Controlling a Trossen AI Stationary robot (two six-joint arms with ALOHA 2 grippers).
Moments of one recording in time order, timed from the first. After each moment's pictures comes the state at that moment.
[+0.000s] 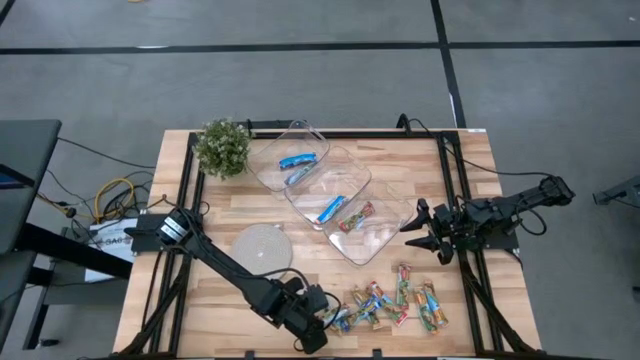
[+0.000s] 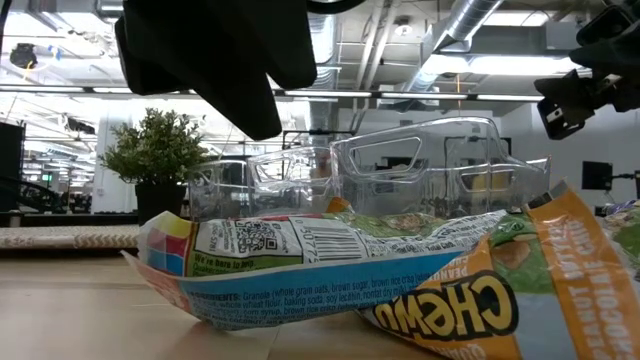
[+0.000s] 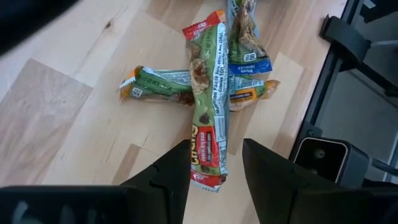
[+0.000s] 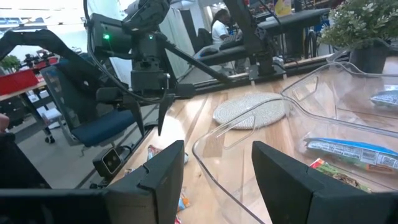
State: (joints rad) left arm -0.60 2.08 1.63 -0.62 -0.19 -1.06; right arm 0.34 0.09 0.01 0.03 0.08 0.25
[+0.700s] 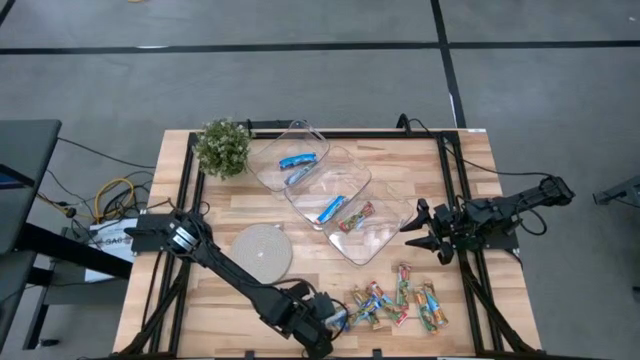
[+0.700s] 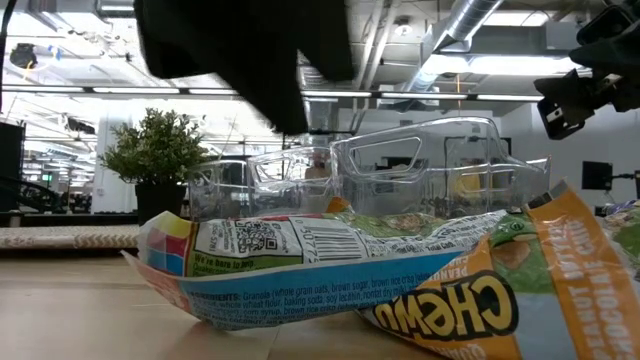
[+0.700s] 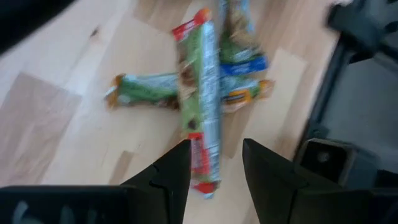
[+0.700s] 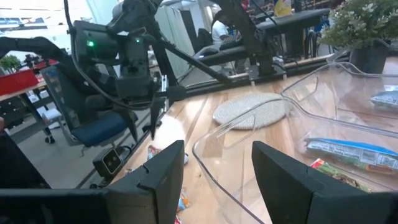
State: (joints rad) left arm -0.61 2.19 1.83 -0.78 -0.21 -1.02; right arm 0.34 0.09 0.01 0.03 0.08 0.24
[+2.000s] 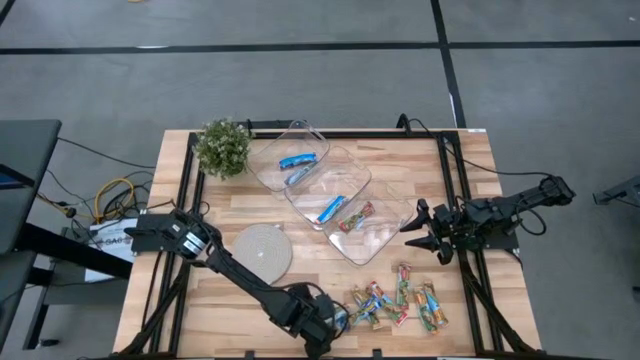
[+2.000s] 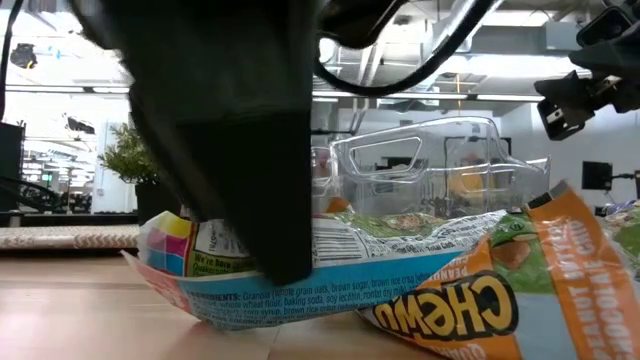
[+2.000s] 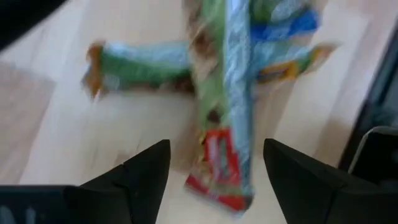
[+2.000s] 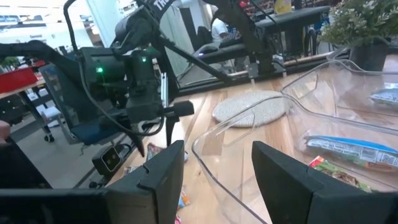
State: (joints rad) left arm -0.59 2.28 1.81 -0.76 -0.13 -0.97; right arm 0.34 0.10 0.01 0.03 0.08 0.24
